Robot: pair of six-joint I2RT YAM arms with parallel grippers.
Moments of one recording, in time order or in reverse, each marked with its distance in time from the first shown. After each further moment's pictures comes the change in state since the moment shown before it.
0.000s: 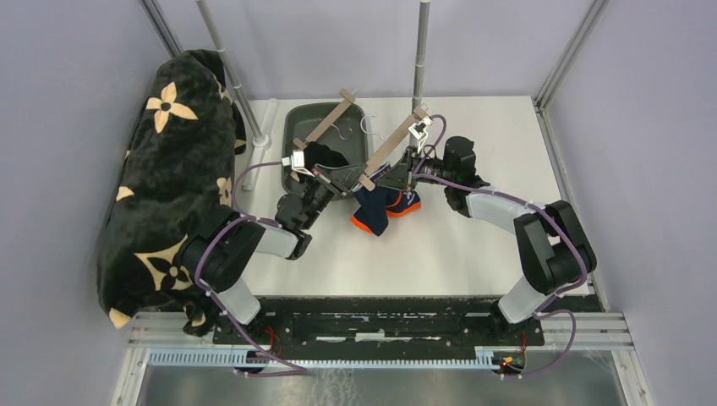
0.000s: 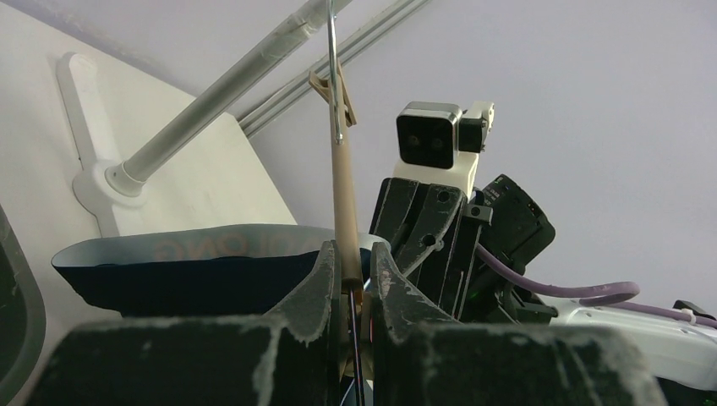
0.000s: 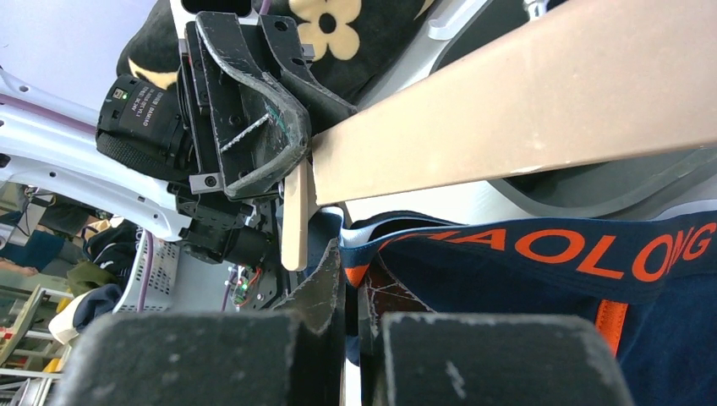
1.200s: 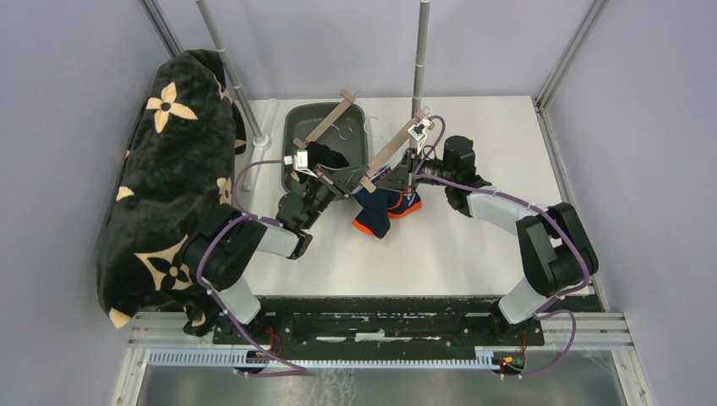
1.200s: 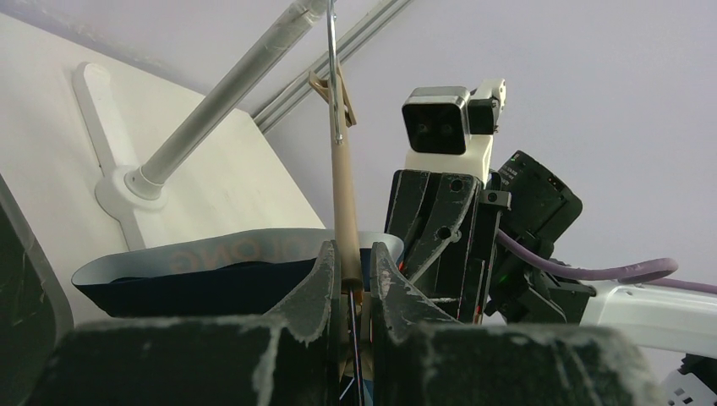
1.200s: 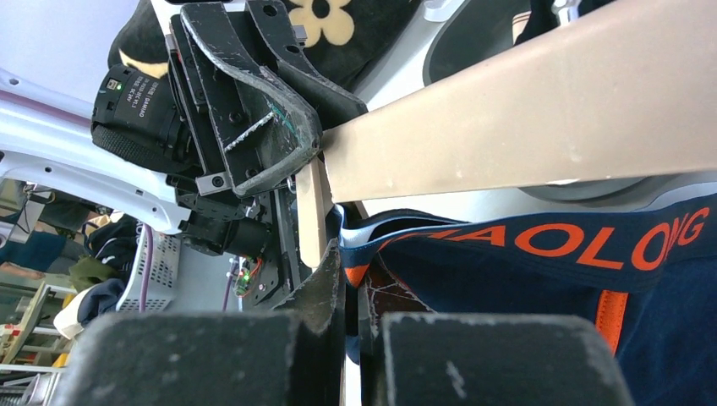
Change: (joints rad) left arm 0.000 0.014 0.008 0.000 0.028 0.087; right arm 0.000 -0.017 0.008 -0.087 -0.003 -0.030
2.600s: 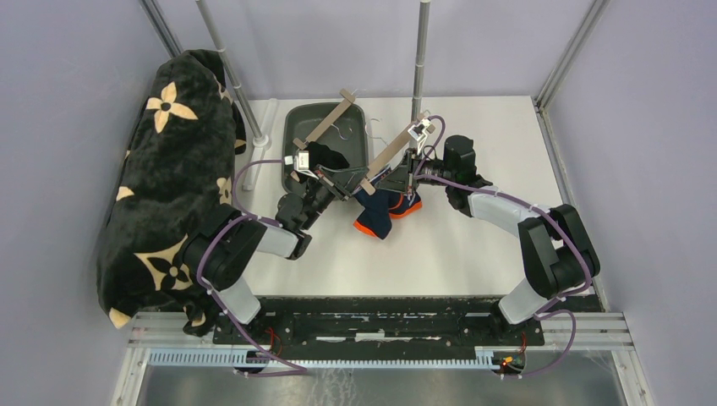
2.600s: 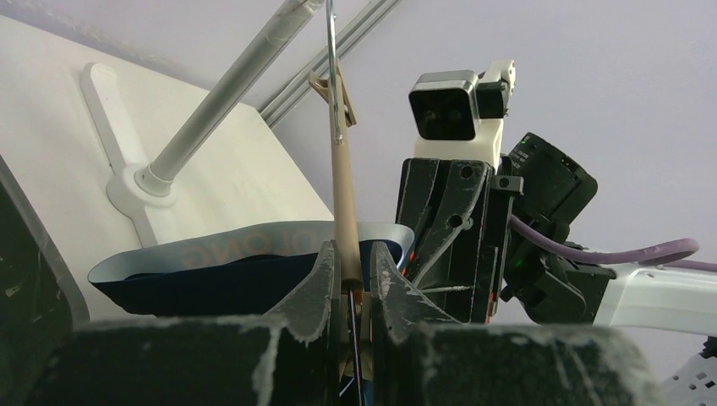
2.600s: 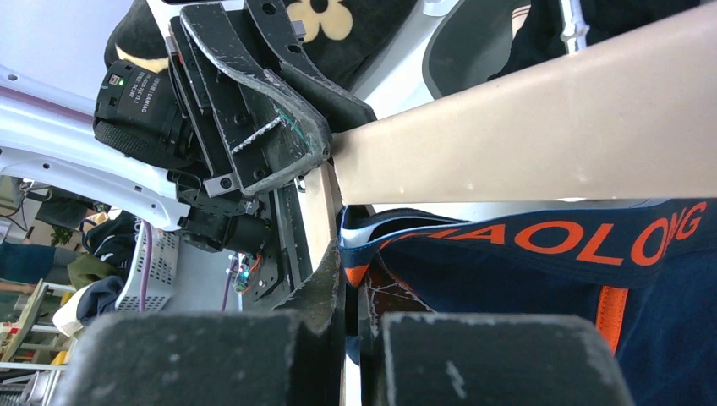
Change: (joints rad) left arm 0.005 -0.003 -0.009 0.000 0.029 0.045; right arm 0.000 -0.014 0.003 -0.037 0.000 -0.019
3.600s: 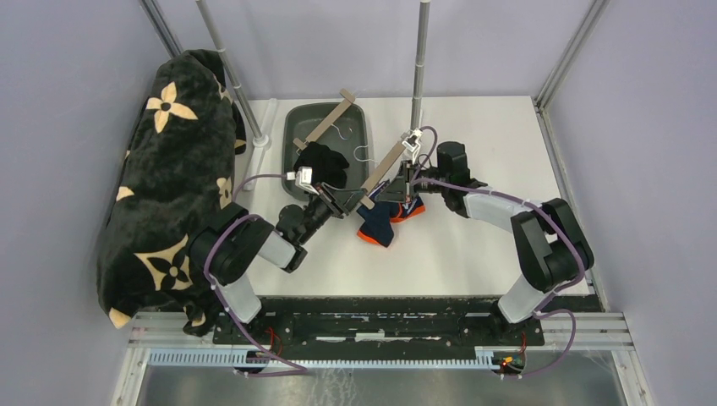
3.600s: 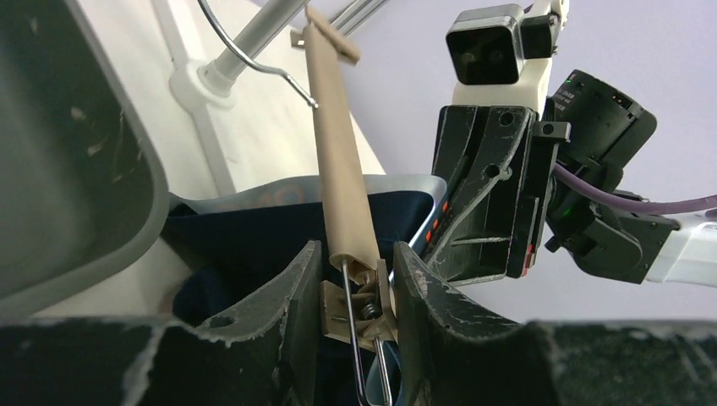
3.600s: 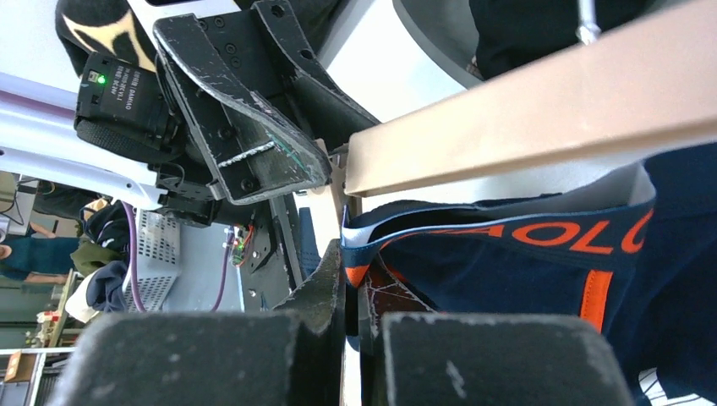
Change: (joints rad) left arm 0.000 0.052 -0.115 0.003 0.013 0.006; right arm 0.007 0.046 -0.005 -0.127 -0.006 -0.059
